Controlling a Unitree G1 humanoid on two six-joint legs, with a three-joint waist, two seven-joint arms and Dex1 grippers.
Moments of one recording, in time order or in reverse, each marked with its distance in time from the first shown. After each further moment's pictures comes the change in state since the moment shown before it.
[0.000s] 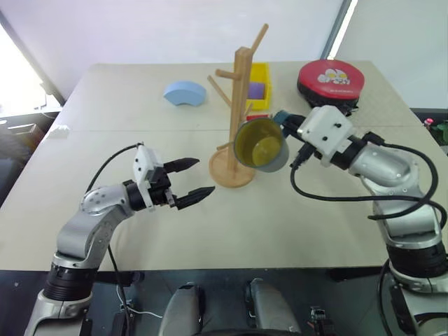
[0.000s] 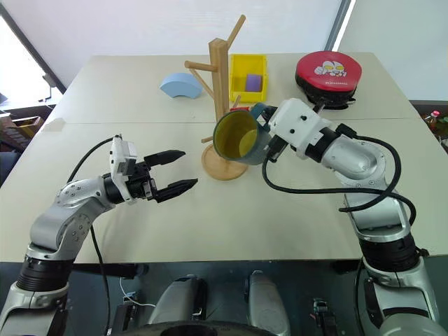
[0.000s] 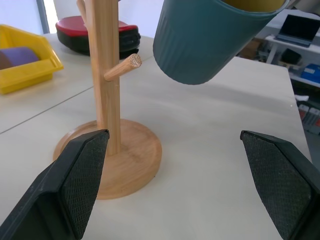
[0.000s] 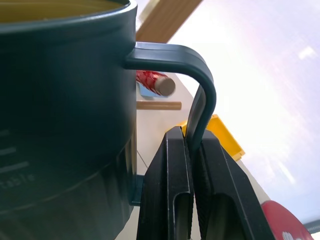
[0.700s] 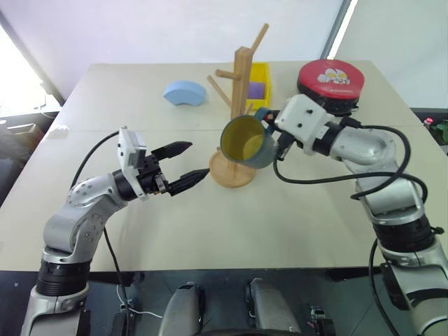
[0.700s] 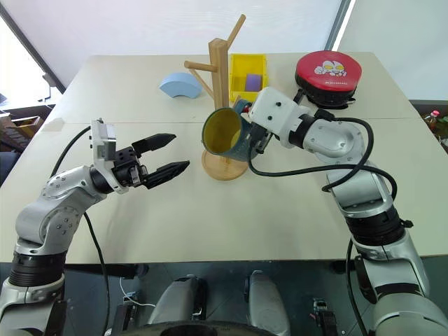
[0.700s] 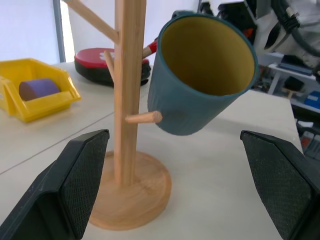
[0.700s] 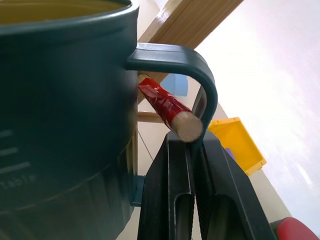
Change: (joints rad) left arm -0.050 0.001 0.076 -0.033 -0.126 0.058 0.055; right arm -0.183 0.020 0.147 0.134 -0.062 0.067 0.036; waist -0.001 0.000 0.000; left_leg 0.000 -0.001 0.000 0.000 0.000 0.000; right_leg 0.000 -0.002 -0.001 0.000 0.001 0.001
